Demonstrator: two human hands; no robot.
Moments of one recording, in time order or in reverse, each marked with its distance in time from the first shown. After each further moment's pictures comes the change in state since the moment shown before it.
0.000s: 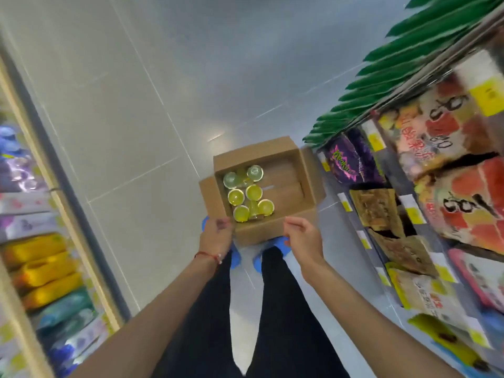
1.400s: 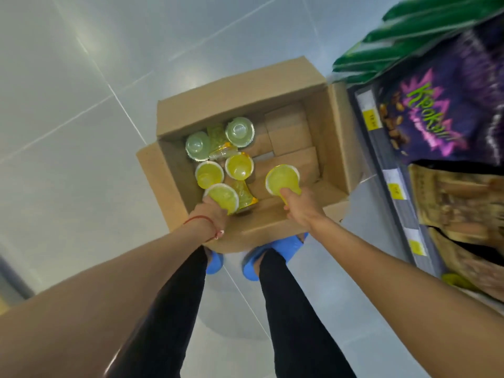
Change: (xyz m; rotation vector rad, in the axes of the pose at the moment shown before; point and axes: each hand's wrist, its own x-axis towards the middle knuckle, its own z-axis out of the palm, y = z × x) left_hand 0.344 -0.126 0.165 0.953 -0.291 -0.193; right_hand 0.372 0.153 0.096 -0.453 -0.106 0.270
